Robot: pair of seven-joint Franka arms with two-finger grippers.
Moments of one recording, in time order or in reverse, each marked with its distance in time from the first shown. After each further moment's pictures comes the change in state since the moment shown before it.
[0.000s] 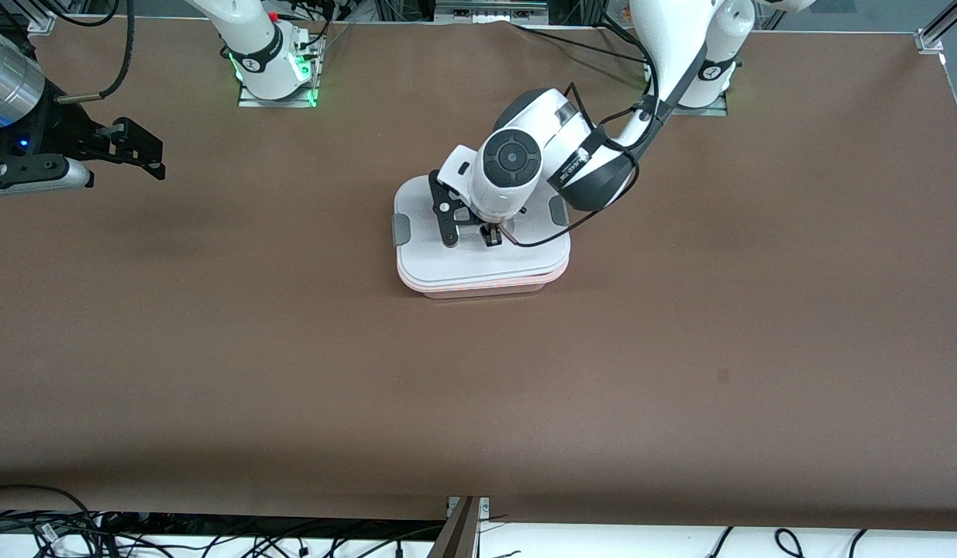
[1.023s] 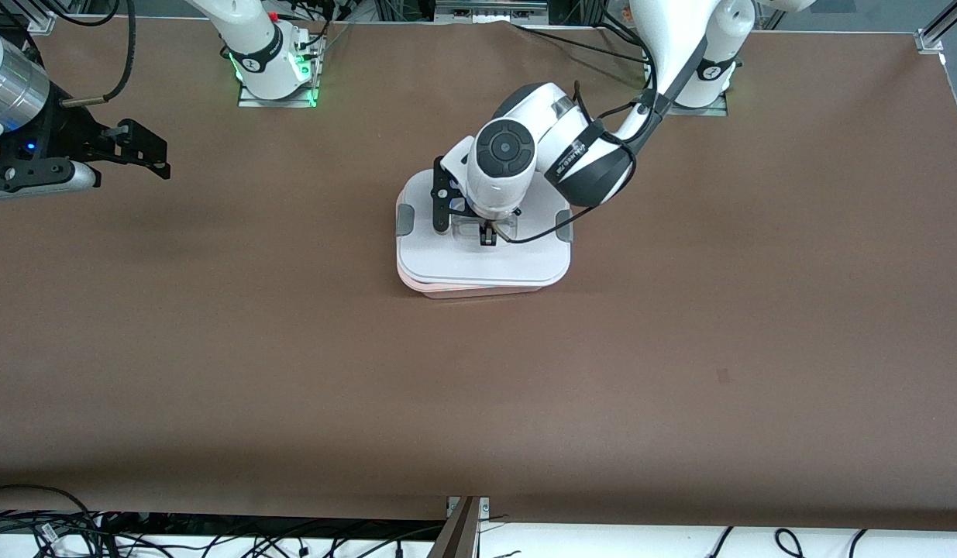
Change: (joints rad) left arm -0.003 -0.008 -0.003 0.003 0.052 -0.013 0.191; right arm -0.004 0.001 0.002 -0.015 0.017 -0.005 0.000
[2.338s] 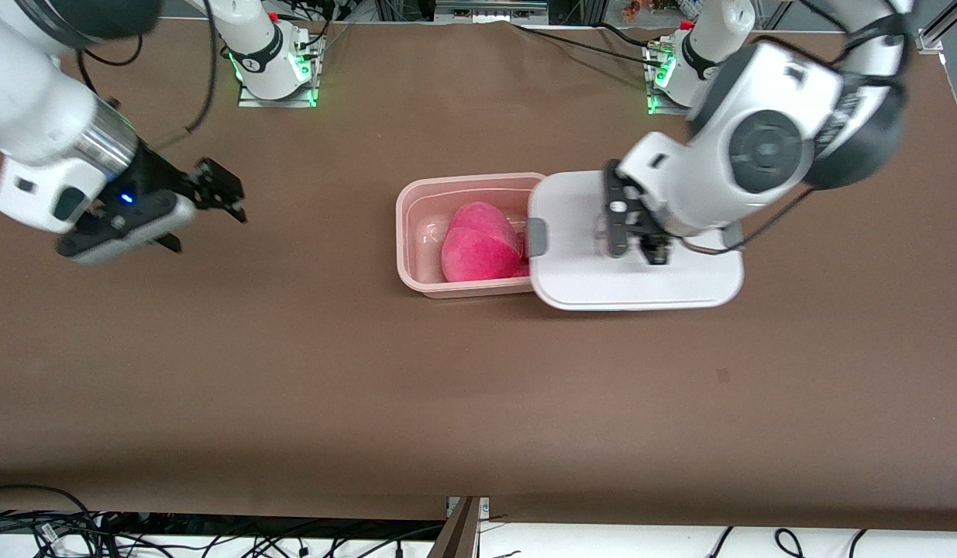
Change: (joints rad) left arm 0.283 -0.211 -0.004 0.015 0.034 -0.320 0.173; right arm -0.002 0.122 0.105 0.134 0.069 0.096 -0.121
